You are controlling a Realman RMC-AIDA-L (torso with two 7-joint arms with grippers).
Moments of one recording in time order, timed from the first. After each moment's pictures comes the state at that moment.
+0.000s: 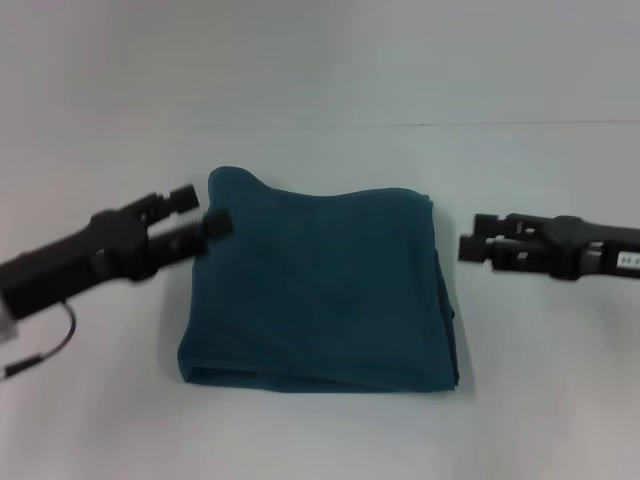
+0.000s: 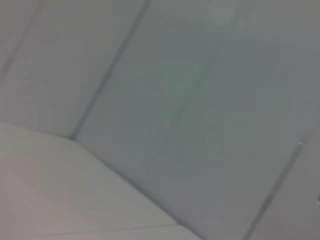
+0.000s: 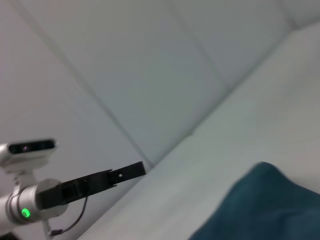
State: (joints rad) left arm -0.38 -2.17 0.61 0.81 1.75 1.60 -1.63; right arm 0.59 1.99 -0.57 -0.56 -1.99 -1.68 1.71
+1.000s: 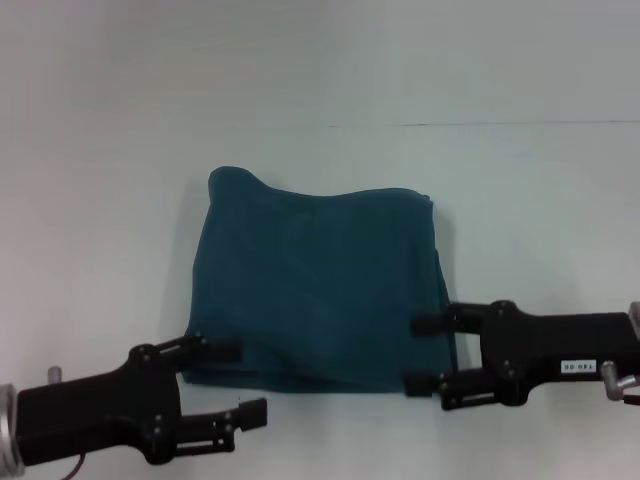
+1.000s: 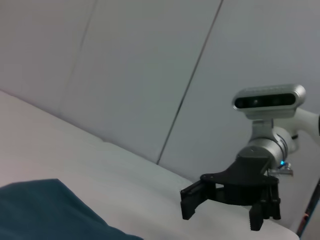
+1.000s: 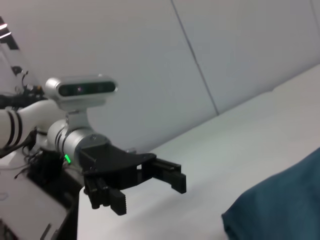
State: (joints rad) left arm -0.30 -2.17 0.63 0.77 1.97 1.83 -1.35; right arm 0.54 2.07 -0.77 -0.59 -2.00 -1.71 1.46
